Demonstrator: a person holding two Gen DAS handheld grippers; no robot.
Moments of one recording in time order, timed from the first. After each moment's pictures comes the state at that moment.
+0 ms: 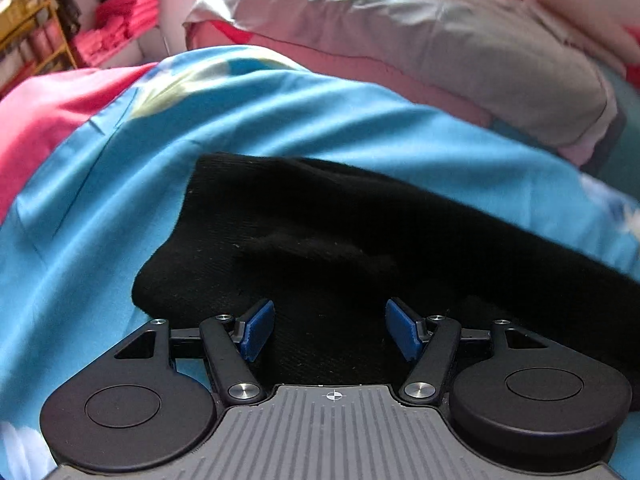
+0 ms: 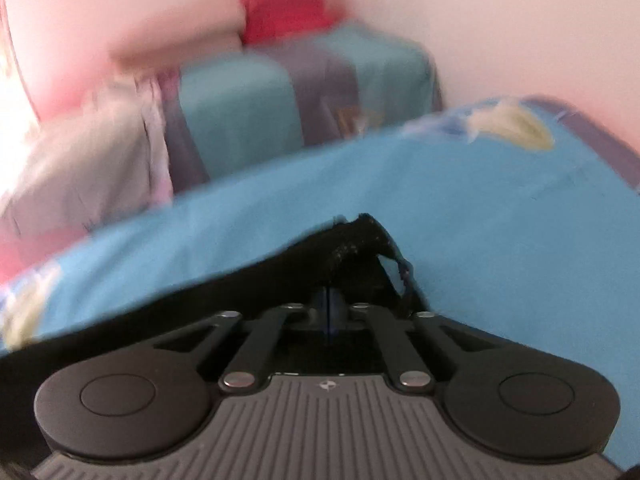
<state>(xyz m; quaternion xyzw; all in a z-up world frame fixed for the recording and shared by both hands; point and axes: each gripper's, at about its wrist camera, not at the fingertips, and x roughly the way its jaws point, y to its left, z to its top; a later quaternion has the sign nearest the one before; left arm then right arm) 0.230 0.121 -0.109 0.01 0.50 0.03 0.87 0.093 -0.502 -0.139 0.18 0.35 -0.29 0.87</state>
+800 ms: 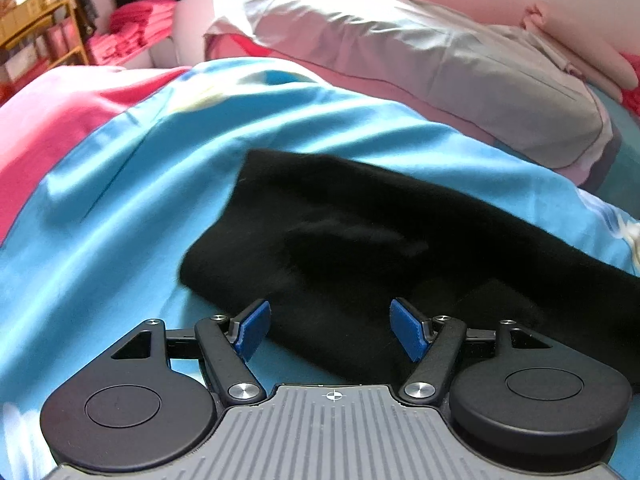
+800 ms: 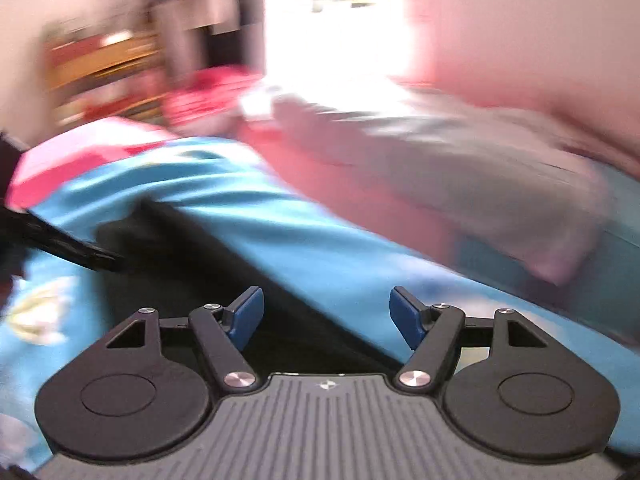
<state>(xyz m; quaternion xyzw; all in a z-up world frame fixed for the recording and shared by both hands) 0.192 0.158 -0.100 -0.03 0.46 0.03 0.89 0.176 -0.165 -0.070 -0.06 0.30 0.24 0.92</state>
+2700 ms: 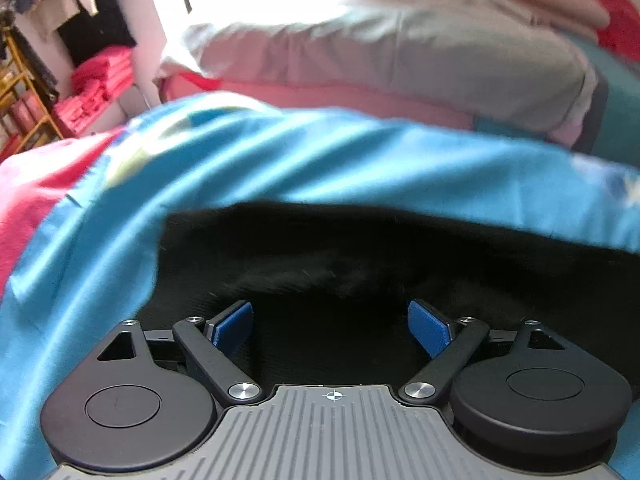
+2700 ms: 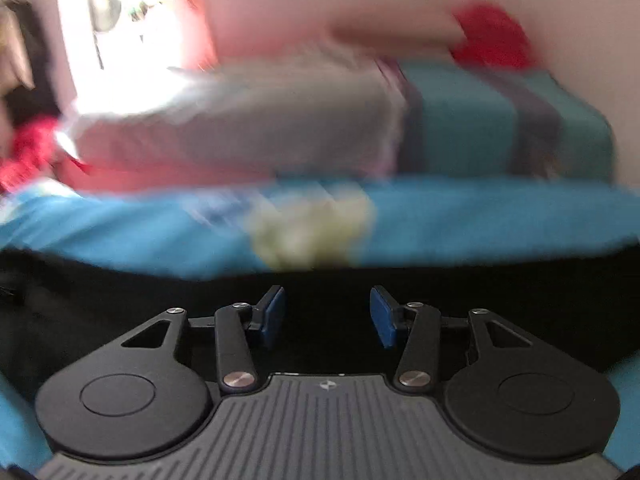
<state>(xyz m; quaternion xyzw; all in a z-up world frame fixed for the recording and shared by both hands) 0.250 0.094 -0.123 0.09 0.47 0.00 0.88 0.136 -0.270 -0.125 0.07 0.36 -0.10 0.92</state>
